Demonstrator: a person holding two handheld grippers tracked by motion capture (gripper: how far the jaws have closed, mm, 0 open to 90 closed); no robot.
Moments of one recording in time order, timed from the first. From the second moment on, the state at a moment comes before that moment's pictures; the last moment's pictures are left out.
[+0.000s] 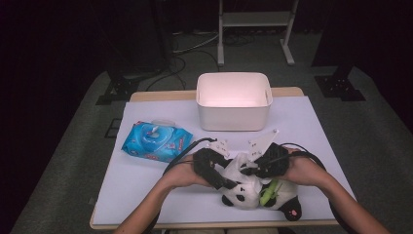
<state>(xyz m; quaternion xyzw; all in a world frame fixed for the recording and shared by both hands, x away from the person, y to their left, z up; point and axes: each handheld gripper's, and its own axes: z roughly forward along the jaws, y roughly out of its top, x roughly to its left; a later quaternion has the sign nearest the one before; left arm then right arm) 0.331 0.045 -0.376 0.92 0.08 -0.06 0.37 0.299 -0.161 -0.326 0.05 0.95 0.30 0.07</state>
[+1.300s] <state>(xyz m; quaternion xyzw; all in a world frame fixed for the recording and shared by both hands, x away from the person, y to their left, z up) 0.351 0.043 -0.388 0.90 0.12 -0.10 0.40 0.290 -0.191 -0.341 0.08 0.95 0.30 0.09</state>
